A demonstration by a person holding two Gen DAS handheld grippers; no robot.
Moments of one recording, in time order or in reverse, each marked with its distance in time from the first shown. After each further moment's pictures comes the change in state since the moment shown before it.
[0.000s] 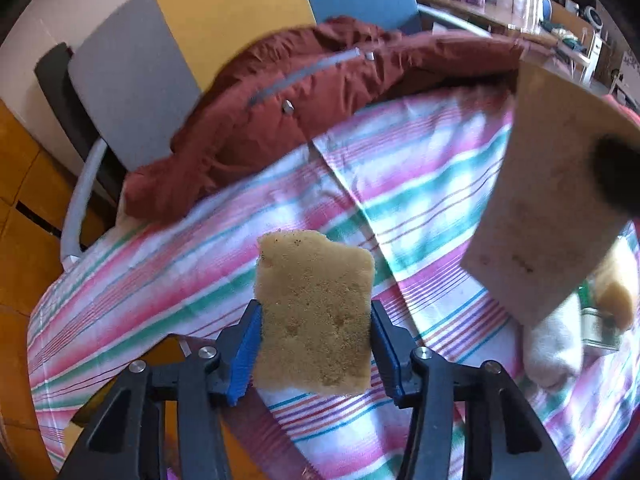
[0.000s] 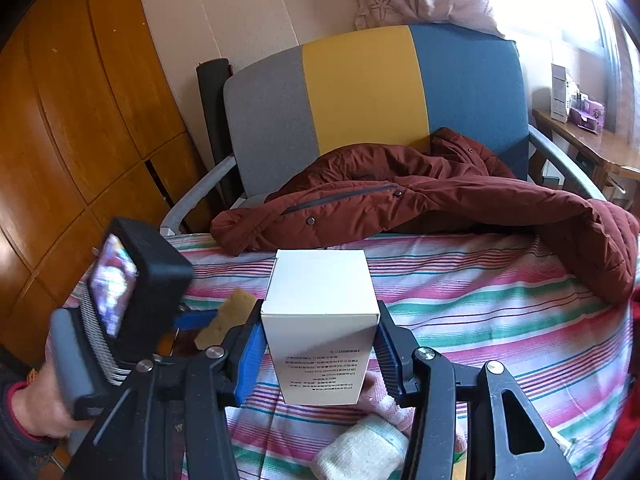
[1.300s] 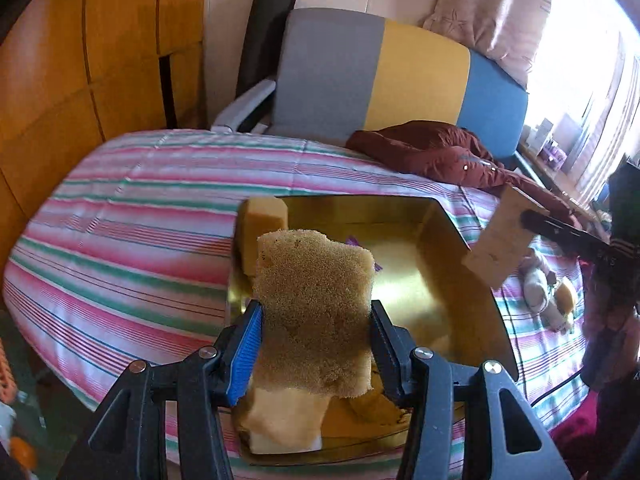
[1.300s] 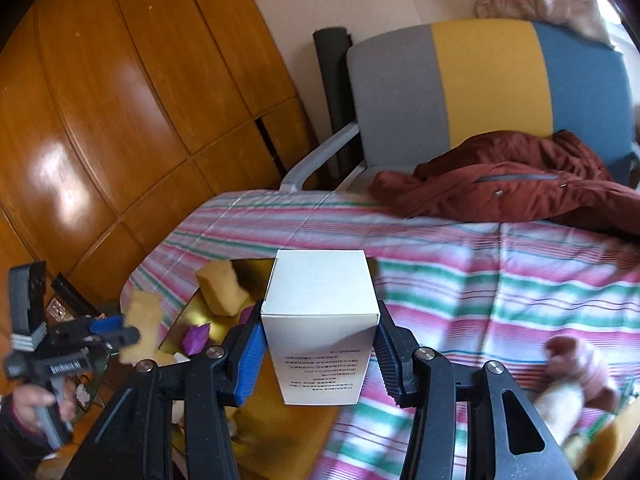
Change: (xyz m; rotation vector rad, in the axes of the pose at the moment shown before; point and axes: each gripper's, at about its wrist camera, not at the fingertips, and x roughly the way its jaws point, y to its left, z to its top) left arm -0.157 0.189 -0.256 -0.583 -0.211 -0.043; right arm 0.002 0.150 -0.040 -0.142 0.095 0.332
